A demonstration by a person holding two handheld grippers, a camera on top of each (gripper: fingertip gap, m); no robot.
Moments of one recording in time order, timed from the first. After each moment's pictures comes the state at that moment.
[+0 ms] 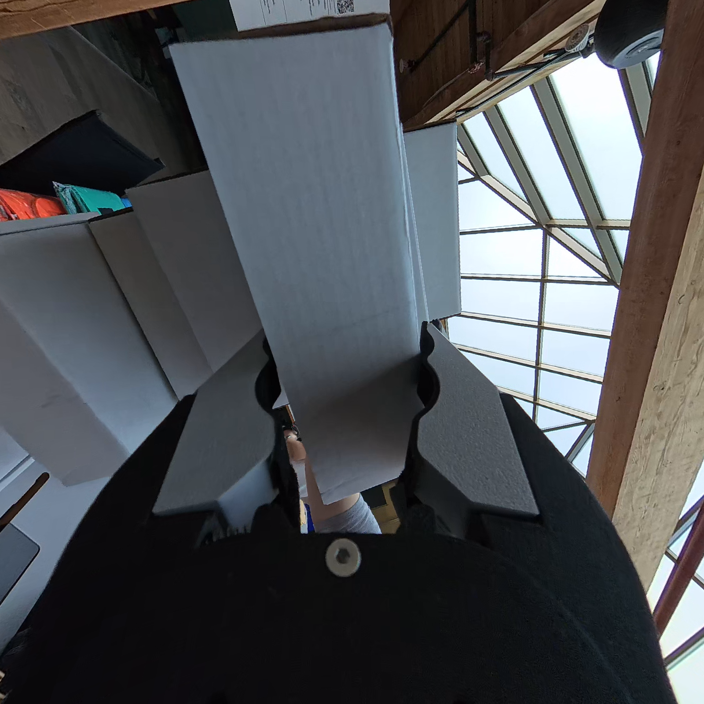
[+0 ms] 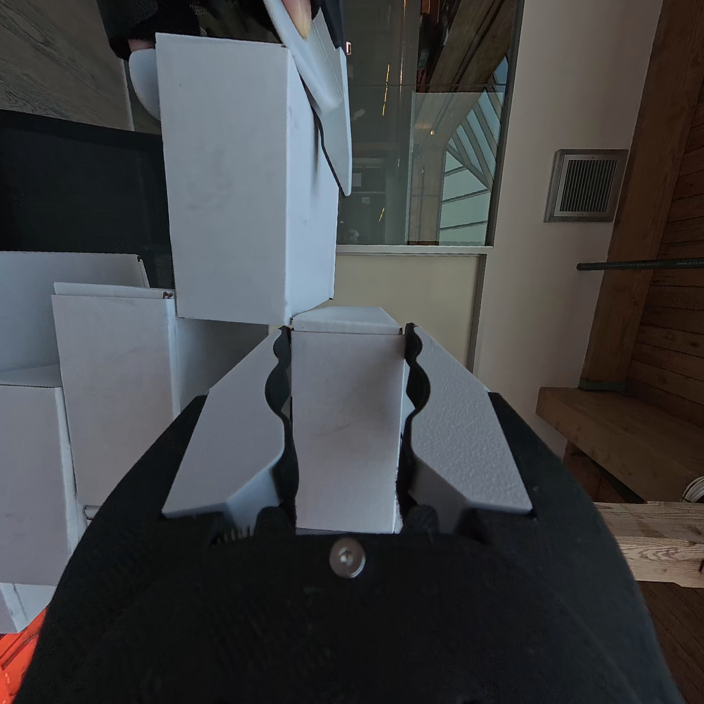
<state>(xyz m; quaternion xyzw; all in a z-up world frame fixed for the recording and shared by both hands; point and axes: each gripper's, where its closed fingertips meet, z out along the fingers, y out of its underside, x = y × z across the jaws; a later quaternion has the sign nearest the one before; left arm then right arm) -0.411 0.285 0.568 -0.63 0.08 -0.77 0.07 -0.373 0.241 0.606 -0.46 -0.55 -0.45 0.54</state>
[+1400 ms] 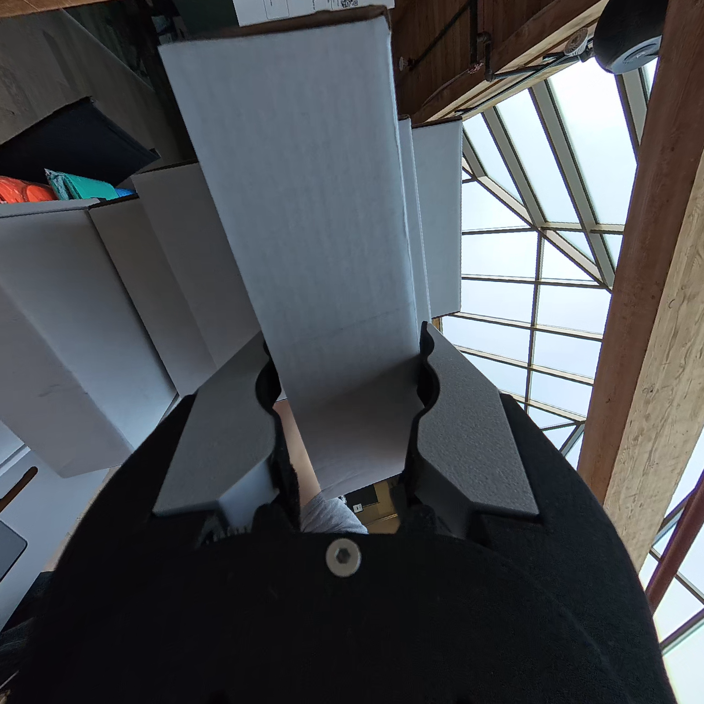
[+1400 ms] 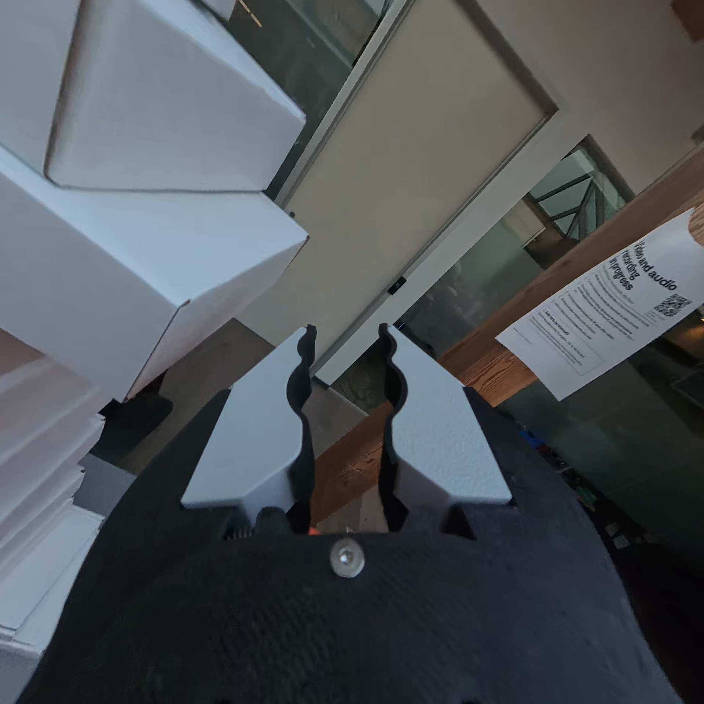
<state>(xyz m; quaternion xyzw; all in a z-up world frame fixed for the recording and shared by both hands) -0.411 0.282 0.564 -0.62 0.07 -0.78 0.06 -0.056 0.220 0.574 -0.67 -0.23 -0.24 0.66</state>
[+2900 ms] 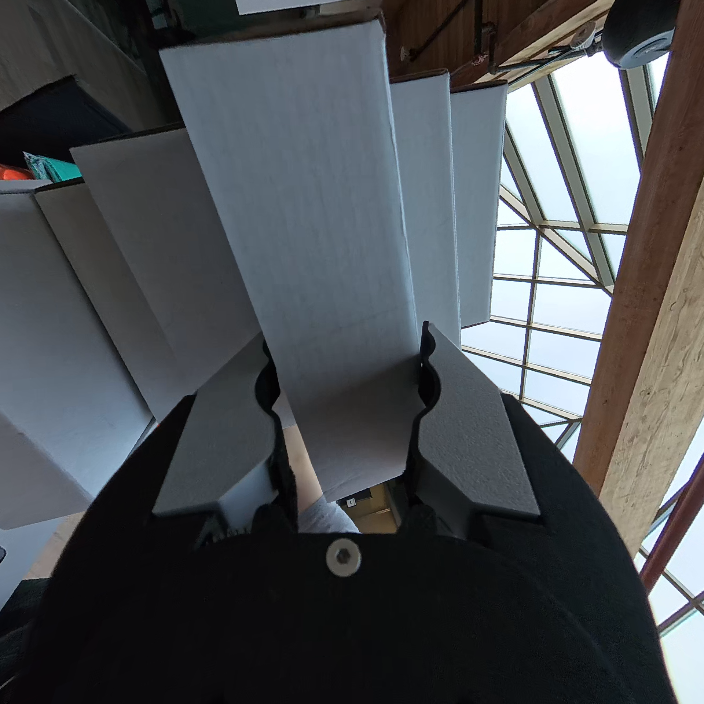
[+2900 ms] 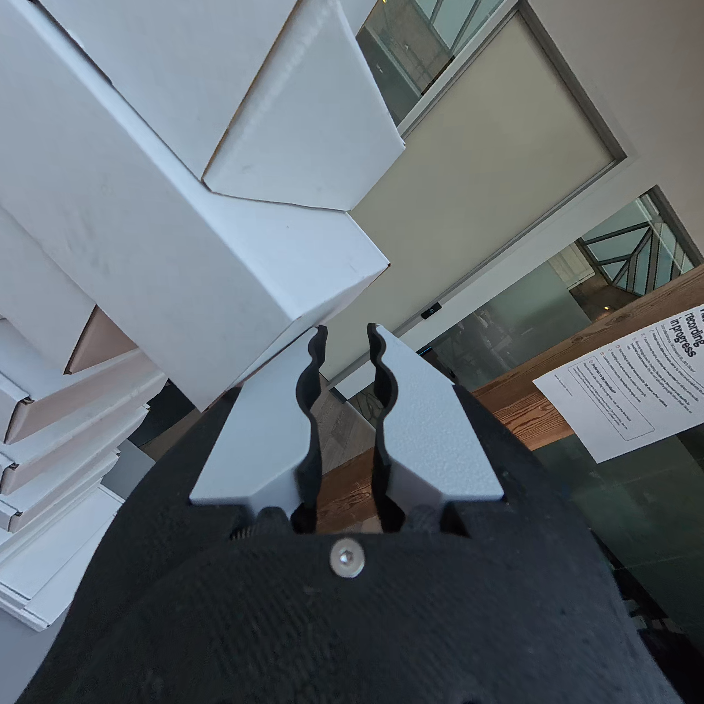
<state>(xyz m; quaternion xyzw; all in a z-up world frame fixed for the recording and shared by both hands) -0.377 0.276 0.562 -0.62 0.07 -0.78 0.04 -0.106 0.232 0.555 -0.66 -0.32 -0.22 0.64</state>
